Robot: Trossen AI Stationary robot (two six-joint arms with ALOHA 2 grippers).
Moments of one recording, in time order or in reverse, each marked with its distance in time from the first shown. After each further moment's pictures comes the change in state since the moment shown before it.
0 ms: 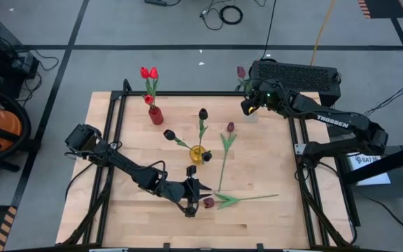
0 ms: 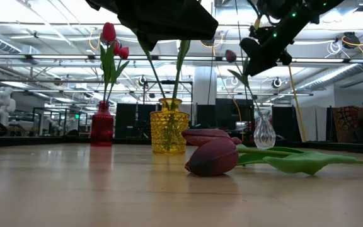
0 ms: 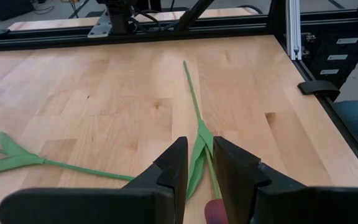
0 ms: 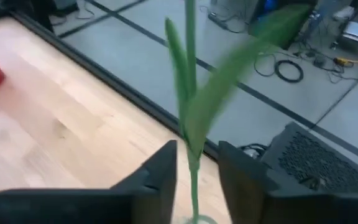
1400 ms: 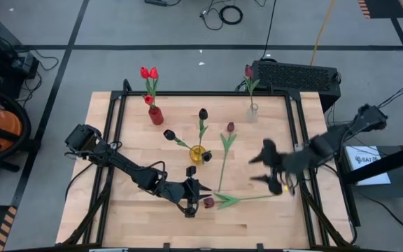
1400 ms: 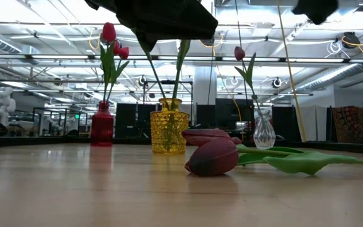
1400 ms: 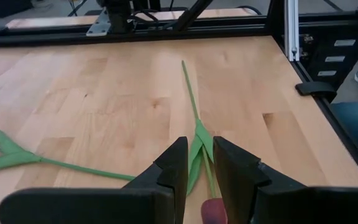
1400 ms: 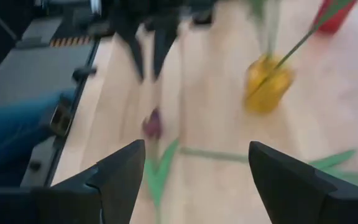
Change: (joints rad) left arm -0.007 0.000 0.000 0.000 0.001 -0.012; right arm 1.041 -0.198 -0.047 -0.178 -0.059 0.262
